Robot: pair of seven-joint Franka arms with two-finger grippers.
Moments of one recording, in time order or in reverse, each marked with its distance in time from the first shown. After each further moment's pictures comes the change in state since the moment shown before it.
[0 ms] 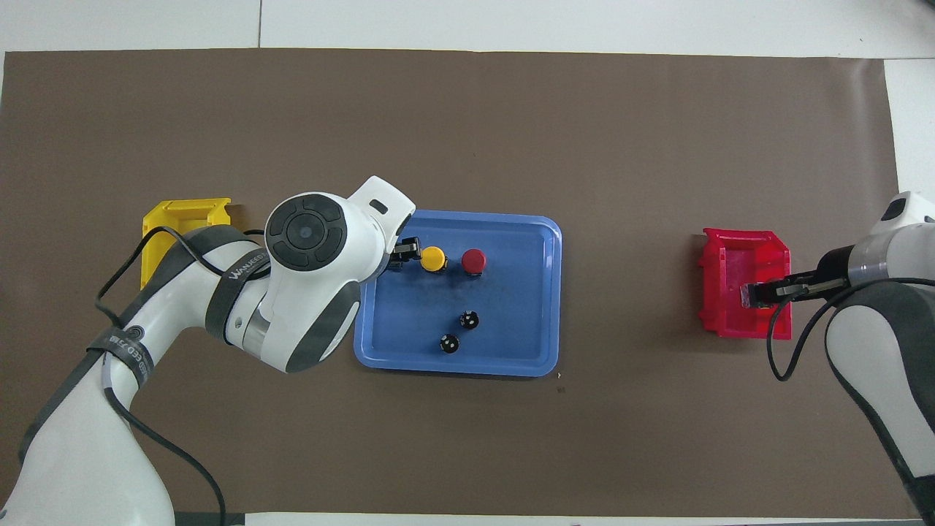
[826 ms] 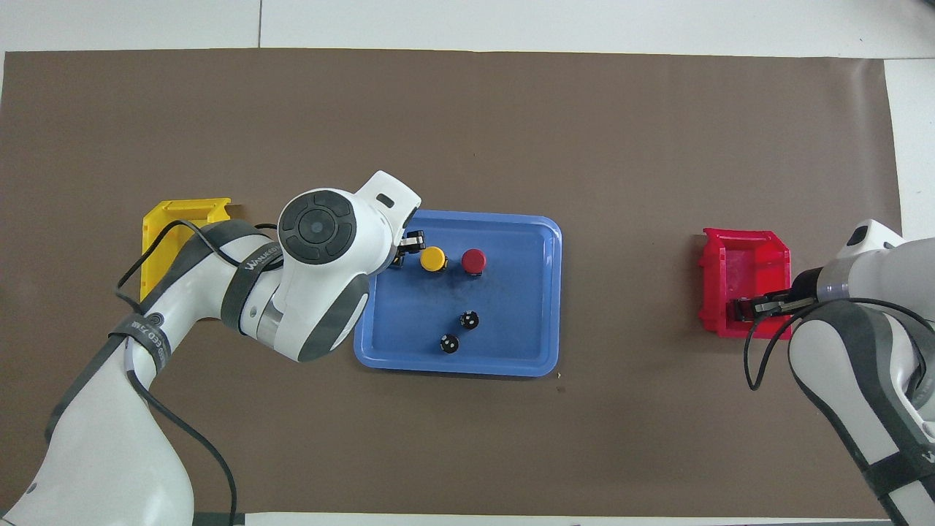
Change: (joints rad) left arm -0.001 0.047 -0.001 0.053 0.000 -0.018 -0.019; right arm -0.008 0.031 0.004 -0.150 0.000 0.178 -0.022
